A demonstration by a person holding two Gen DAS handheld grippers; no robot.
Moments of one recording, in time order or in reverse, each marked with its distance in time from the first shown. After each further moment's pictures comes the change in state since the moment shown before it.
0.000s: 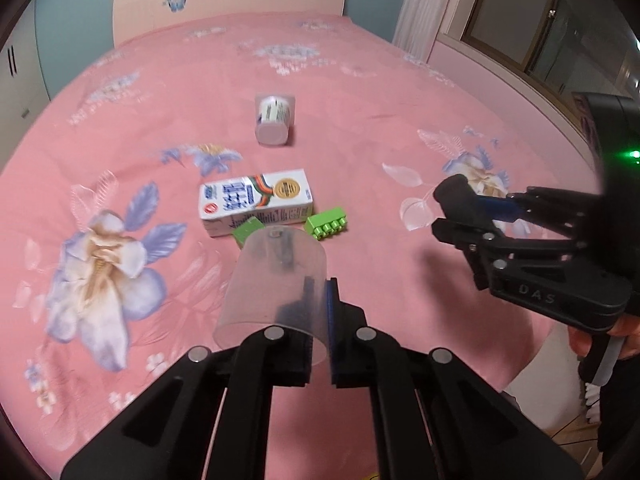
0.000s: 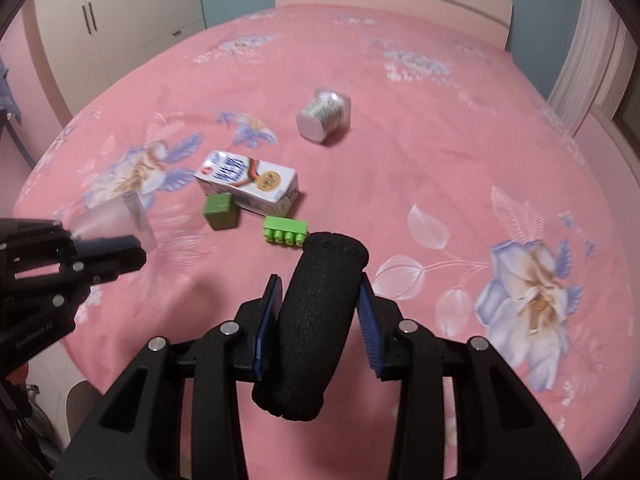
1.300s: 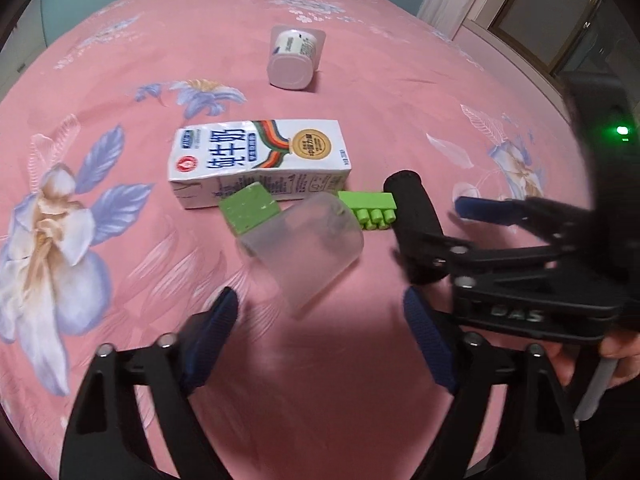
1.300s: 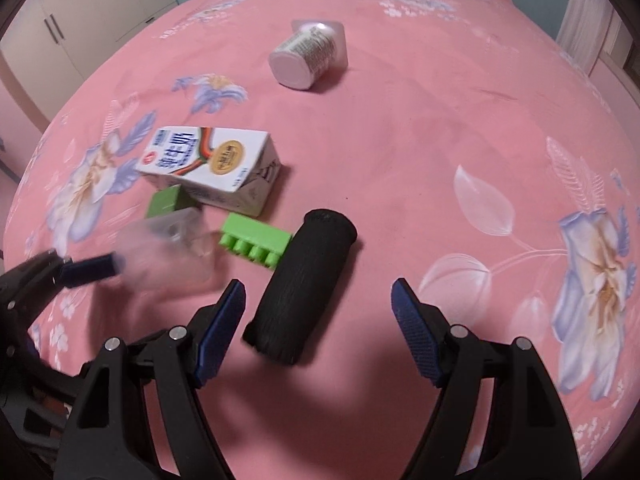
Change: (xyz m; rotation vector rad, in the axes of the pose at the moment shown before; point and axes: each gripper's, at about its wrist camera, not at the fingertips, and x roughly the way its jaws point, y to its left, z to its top) left arm 0.109 0.030 0.004 -0.115 0.135 -0.053; right arm 0.124 -0.014 0.017 0.137 0.172 0.048
